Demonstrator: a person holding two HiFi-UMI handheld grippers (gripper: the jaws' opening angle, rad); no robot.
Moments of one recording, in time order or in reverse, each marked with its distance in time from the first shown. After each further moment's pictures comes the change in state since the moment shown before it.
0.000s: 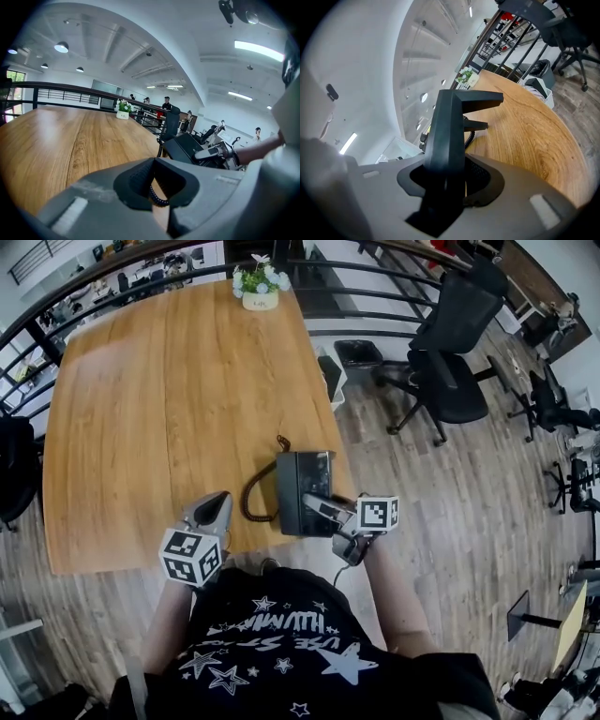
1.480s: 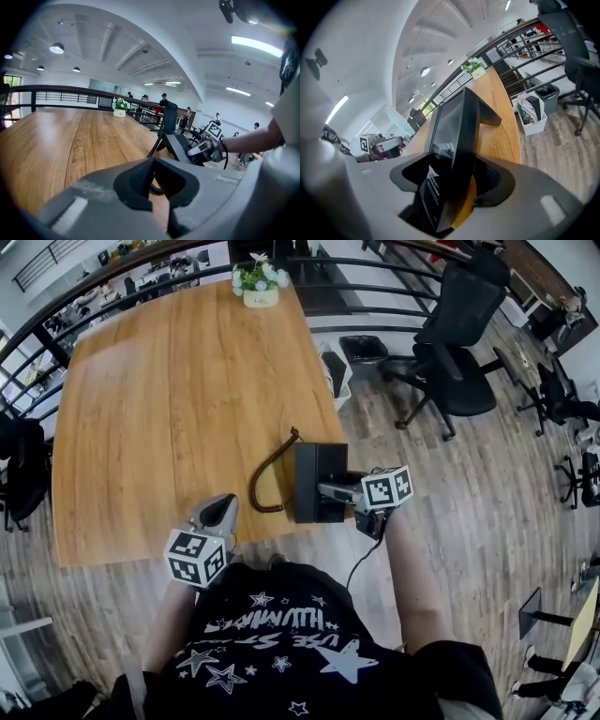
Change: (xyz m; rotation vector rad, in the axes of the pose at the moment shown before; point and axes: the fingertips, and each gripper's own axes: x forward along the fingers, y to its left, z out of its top) left arm -0.013 -0.025 -0.013 0.031 0.041 -0.003; right arm -0.028 -0.051 0.010 -0.267 0.226 -0.187
